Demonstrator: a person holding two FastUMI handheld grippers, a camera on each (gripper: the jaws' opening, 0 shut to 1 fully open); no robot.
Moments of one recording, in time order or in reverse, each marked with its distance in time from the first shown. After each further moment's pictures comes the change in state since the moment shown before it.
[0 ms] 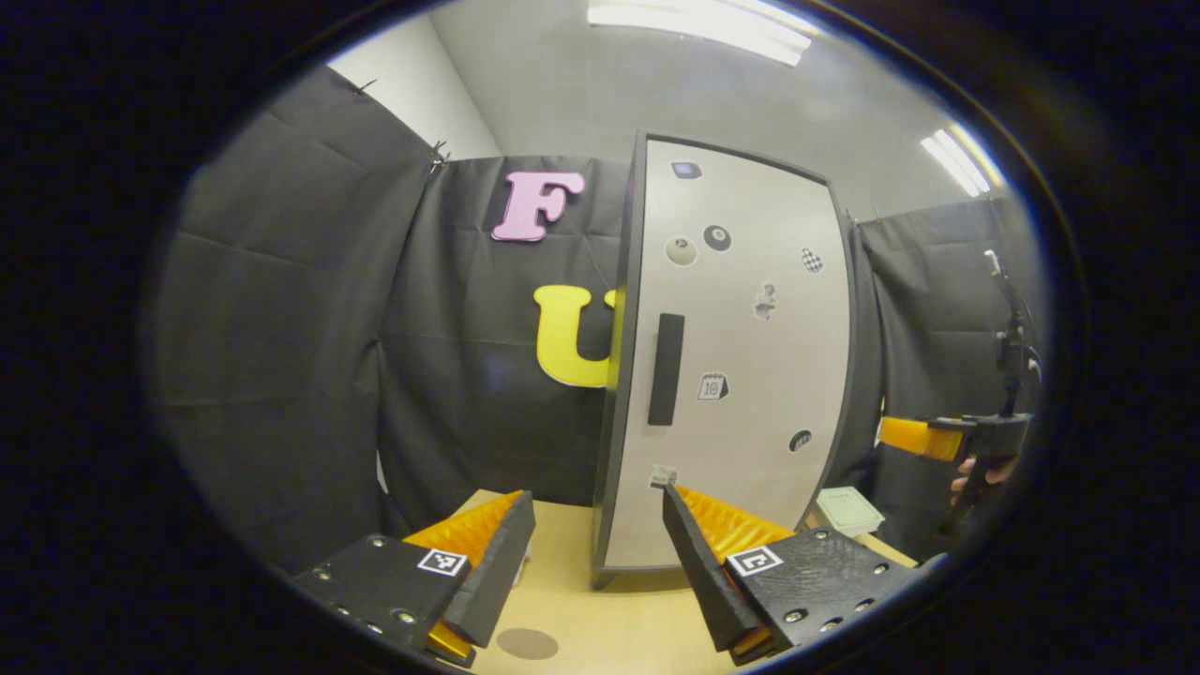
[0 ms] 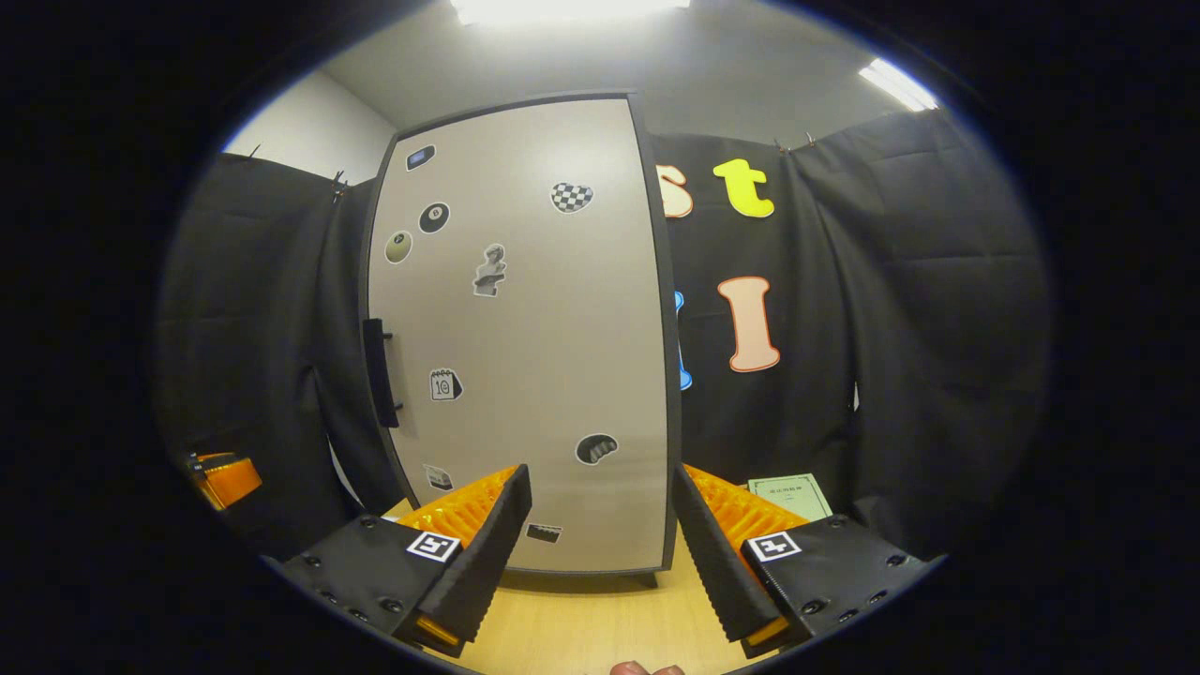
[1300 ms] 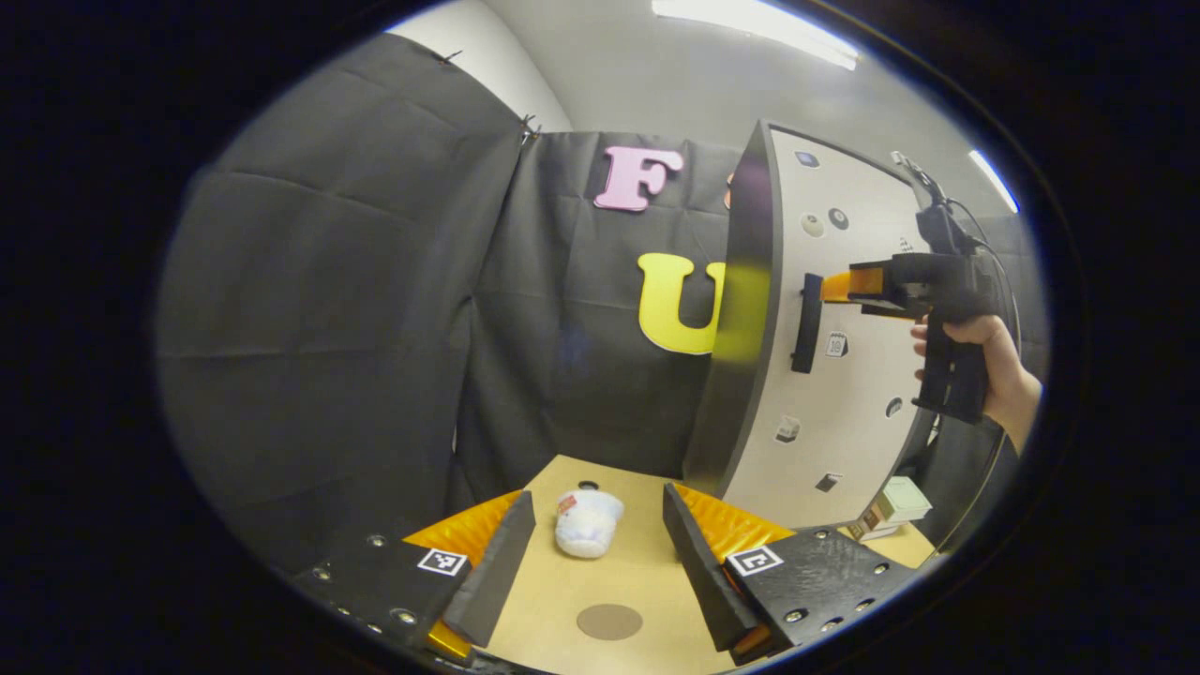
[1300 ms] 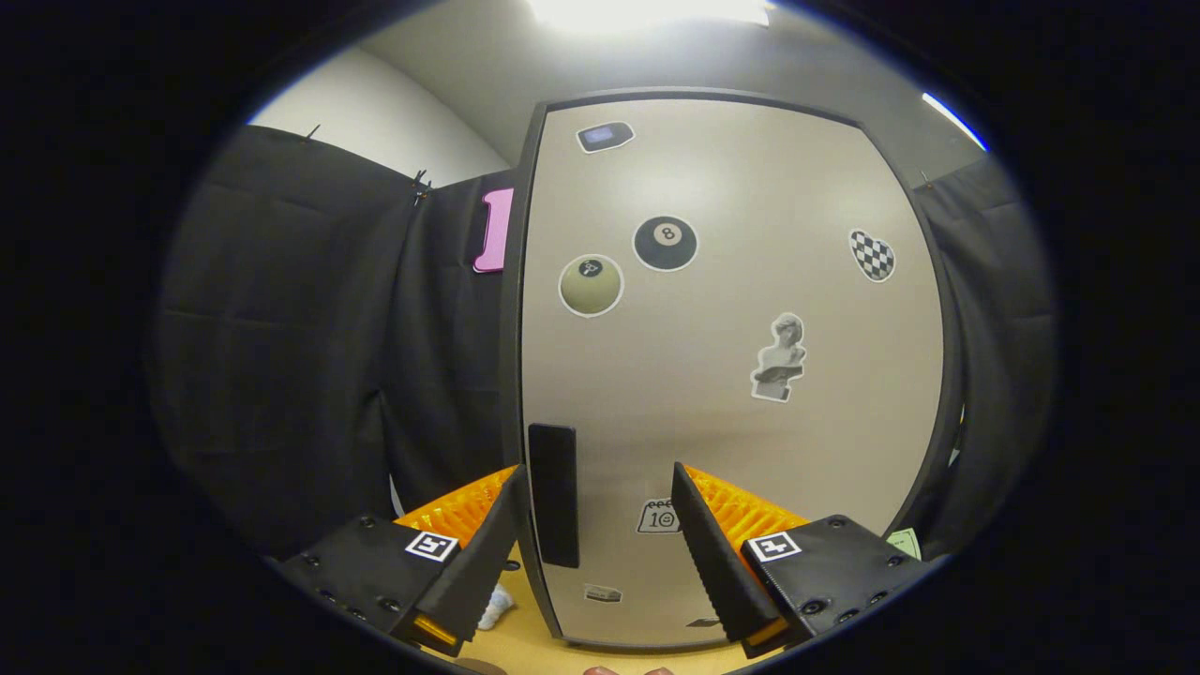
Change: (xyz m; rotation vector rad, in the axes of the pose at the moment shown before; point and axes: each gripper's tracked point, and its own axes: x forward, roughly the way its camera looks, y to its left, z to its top) left arm -0.038 0.150 -0.075 -0.100 0.067 0.186; right arm 0.107 0.223 0.073 -0.105 -0.089 0.203
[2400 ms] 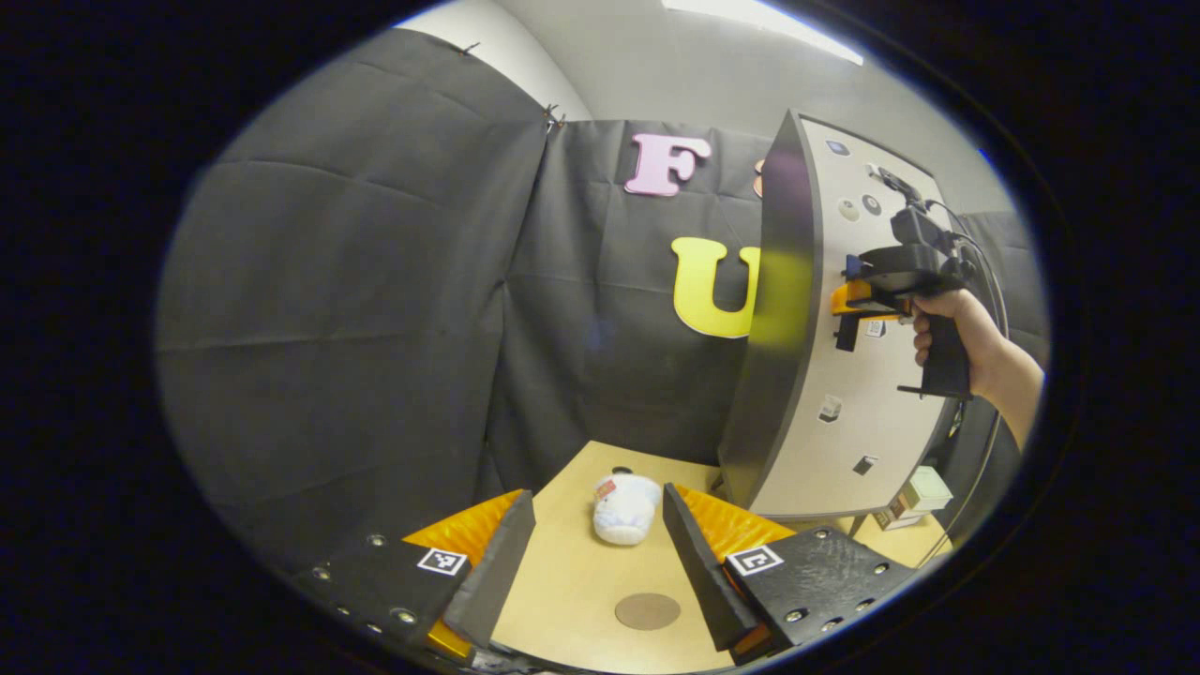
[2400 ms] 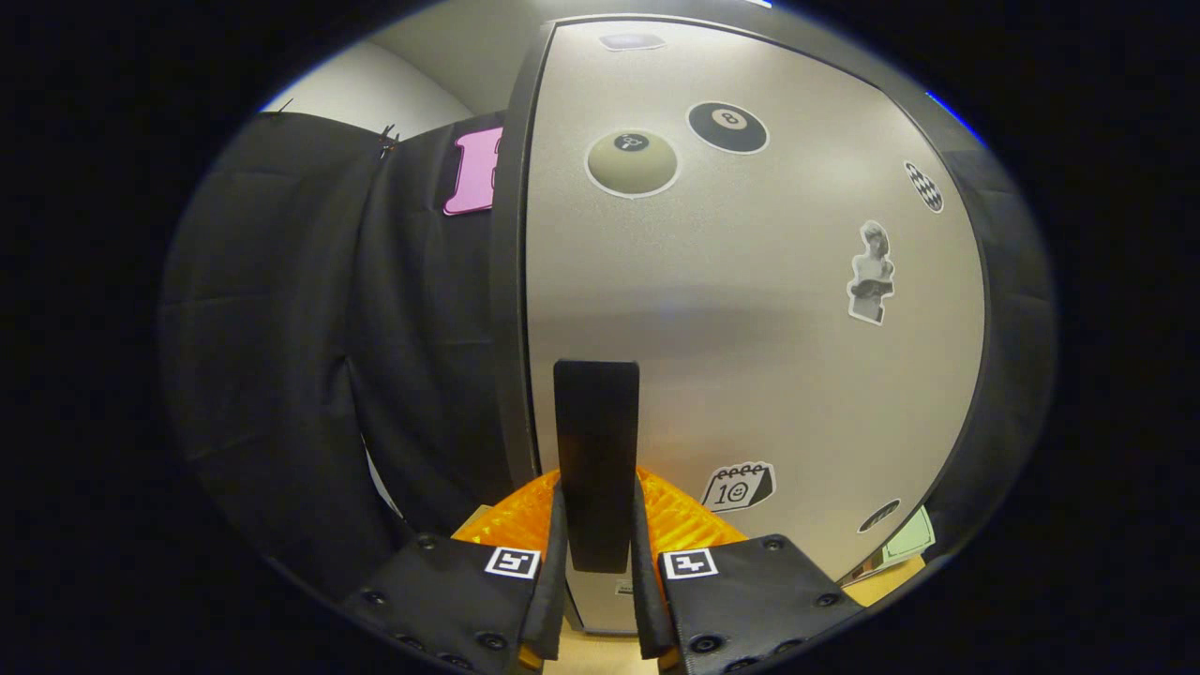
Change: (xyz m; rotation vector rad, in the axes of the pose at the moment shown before) left arm -0.004 0.043 -0.024 0.015 0.036 0.069; right arm 0.048 0.023 -0.050 0.042 0.166 -0.093
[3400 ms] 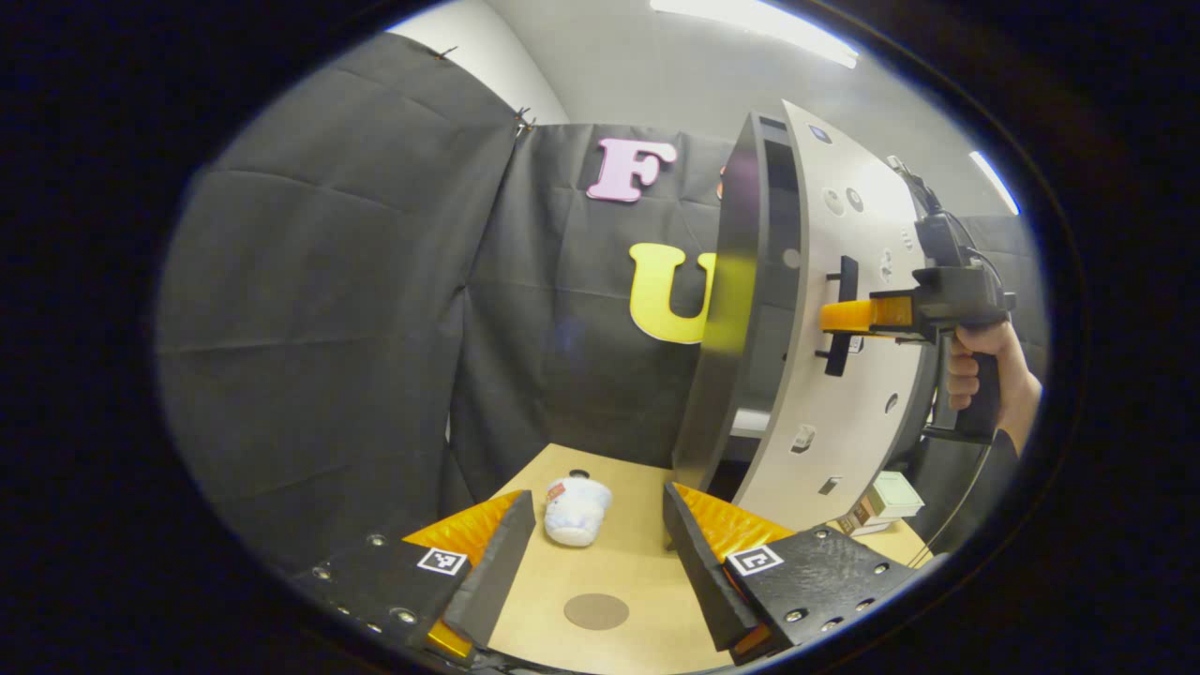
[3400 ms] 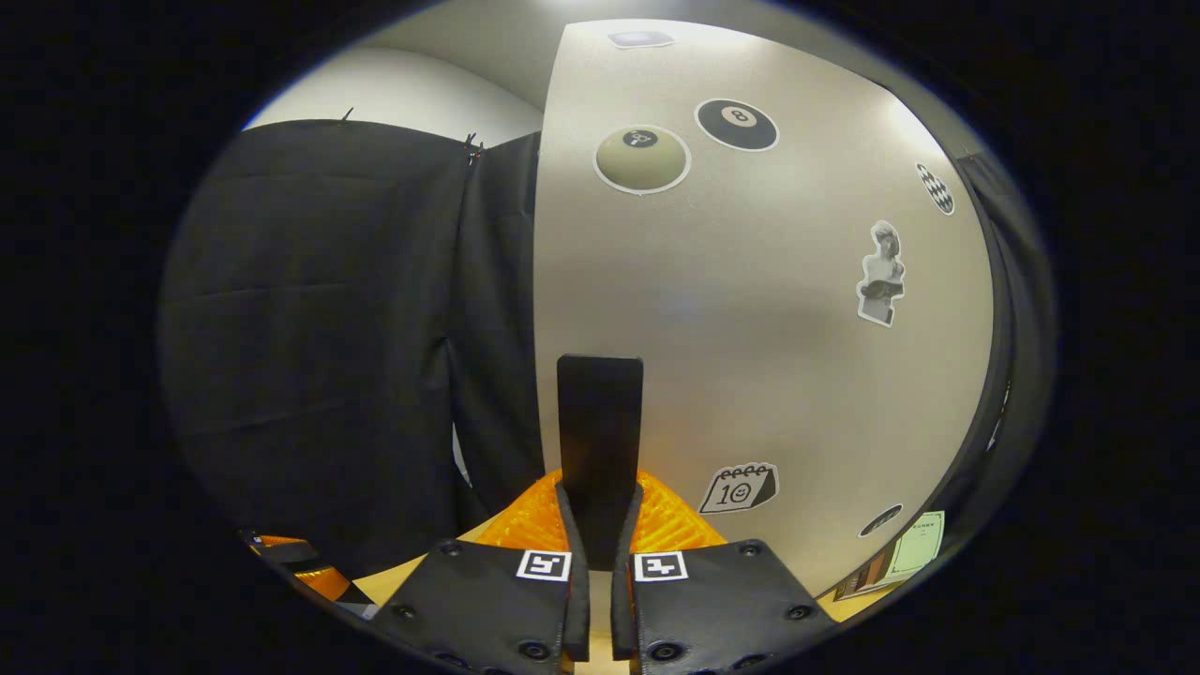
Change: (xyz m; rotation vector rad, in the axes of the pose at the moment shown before) left arm -0.011 -0.083 0.024 0.007 -0.030 -0.088; right arm -0.066 0.004 -0.006 -0.071 0.005 0.348
